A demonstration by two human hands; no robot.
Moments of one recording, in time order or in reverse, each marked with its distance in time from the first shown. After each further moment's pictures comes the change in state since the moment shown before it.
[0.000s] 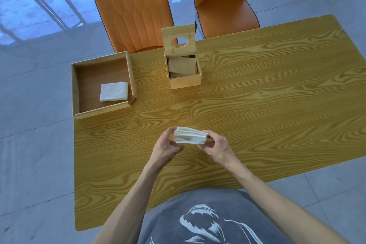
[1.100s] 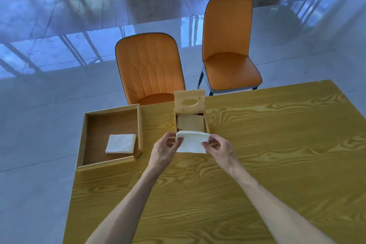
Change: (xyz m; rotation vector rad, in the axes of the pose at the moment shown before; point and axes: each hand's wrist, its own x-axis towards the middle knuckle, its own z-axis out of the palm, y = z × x) left_hand 0.101 0.106 -0.080 -0.149 0.206 0.147; right_hand 0.138 -0.084 -0.074 0.238 0.111 -0.064
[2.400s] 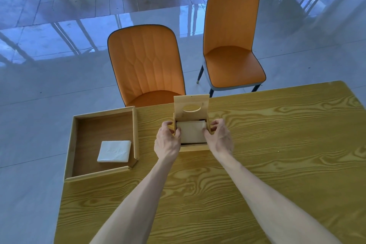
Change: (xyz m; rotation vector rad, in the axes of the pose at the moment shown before) left_hand 0.079 0.014 0.026 0.335 0.282 -0.189; right_hand 0.077 -0.031 0.020 -0.431 0.349 0.137
